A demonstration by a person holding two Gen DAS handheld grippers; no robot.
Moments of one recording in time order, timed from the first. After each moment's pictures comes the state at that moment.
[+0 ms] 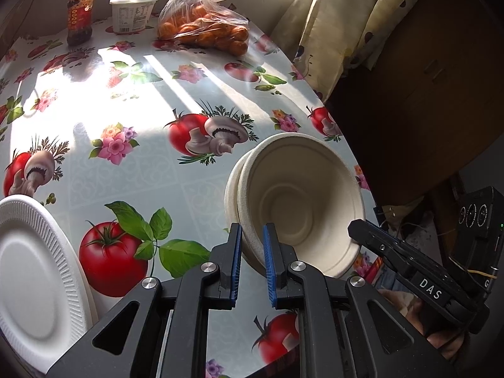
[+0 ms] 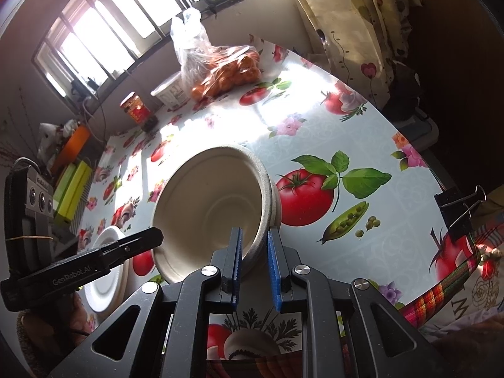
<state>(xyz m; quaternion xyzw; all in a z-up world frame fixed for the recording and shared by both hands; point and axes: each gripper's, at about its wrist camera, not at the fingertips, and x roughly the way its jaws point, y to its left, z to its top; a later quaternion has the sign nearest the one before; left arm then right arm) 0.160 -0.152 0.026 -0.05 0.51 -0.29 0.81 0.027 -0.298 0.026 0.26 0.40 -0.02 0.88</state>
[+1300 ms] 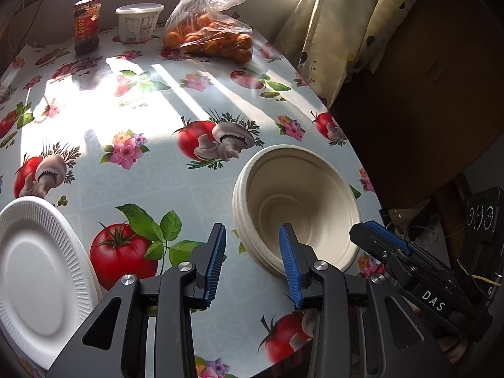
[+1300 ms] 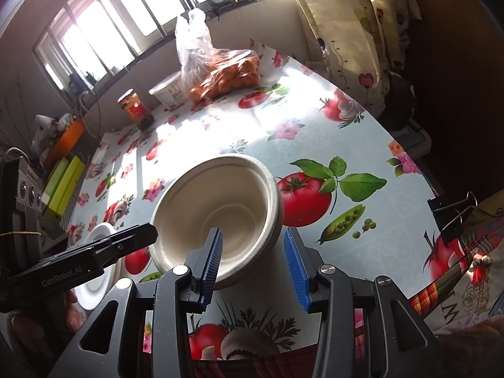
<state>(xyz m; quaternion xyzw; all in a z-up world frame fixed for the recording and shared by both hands) 0.153 -0.148 0.031 -0.04 0.49 -0.28 0.83 0.025 -0.287 0.032 0.23 0.40 -0.04 0.89</state>
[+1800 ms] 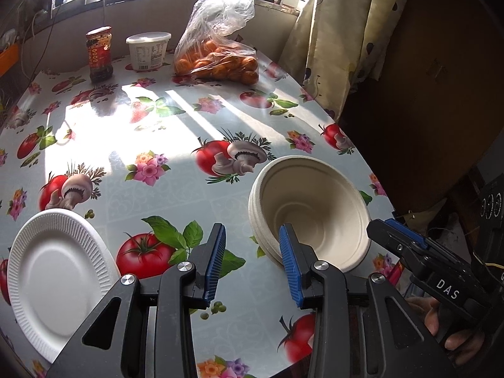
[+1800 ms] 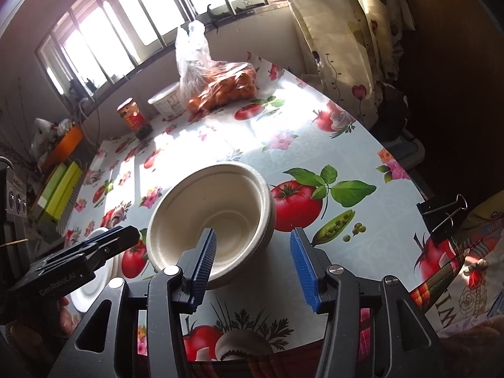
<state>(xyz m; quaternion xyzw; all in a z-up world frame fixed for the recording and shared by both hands) 0.134 -0.141 0.040 0.00 0.44 -0.25 0.86 0.013 -0.283 0.038 0.21 0.37 -0.06 0.90</state>
